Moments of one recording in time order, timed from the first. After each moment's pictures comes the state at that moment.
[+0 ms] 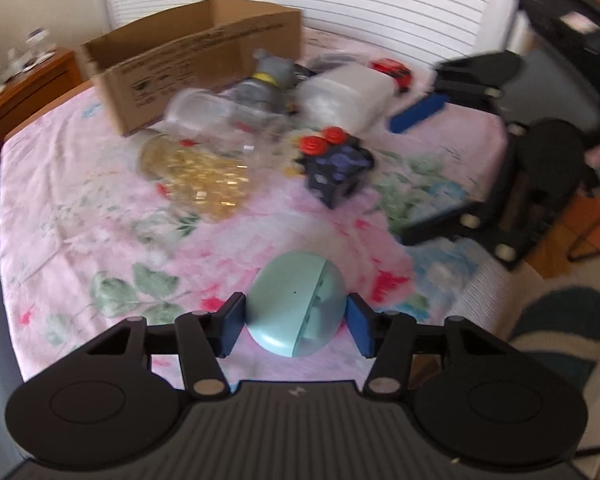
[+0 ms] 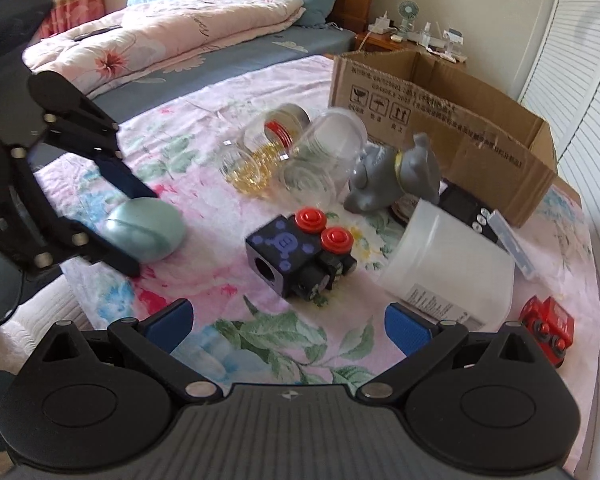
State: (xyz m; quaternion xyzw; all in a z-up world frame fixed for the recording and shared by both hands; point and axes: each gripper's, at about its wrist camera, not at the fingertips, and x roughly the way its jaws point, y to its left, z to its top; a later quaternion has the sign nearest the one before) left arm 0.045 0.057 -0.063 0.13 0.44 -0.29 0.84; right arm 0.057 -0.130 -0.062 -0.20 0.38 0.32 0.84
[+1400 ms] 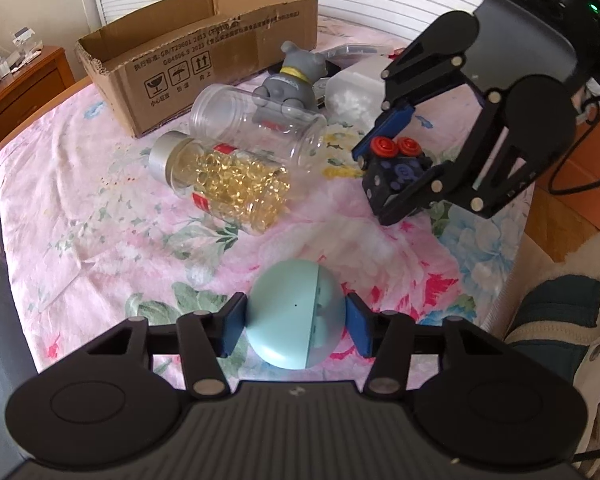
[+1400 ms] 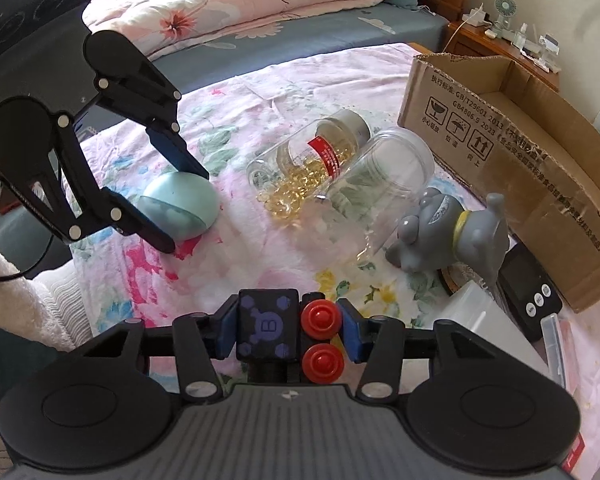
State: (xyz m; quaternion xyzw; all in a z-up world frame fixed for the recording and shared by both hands) left arm 0.077 0.070 -0.065 0.16 0.46 -0.31 0.81; right arm 0.113 -0.098 -0.060 -0.26 0.42 0.43 0.76
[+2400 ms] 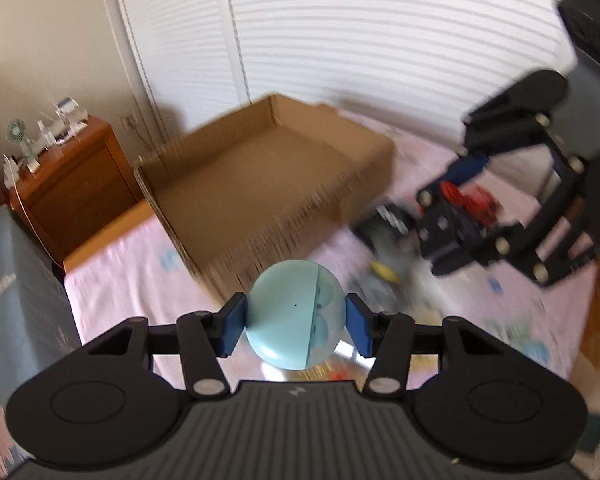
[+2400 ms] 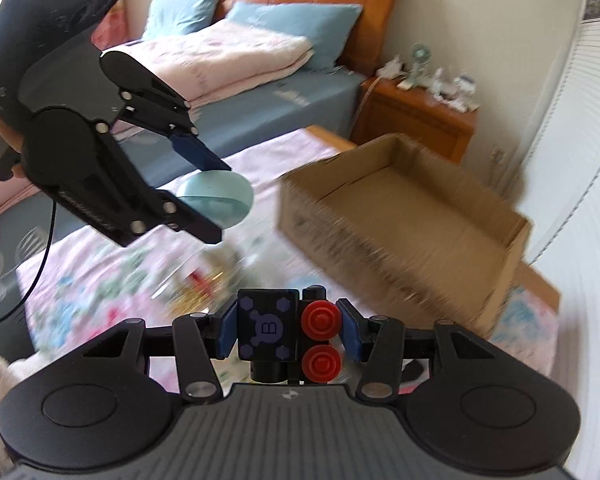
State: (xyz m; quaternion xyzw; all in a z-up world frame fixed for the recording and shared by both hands) left arm 0.185 0.040 0.031 0.18 0.37 -0.26 0.87; right arm 0.167 -0.132 0.032 -0.21 0.34 0.36 0.84
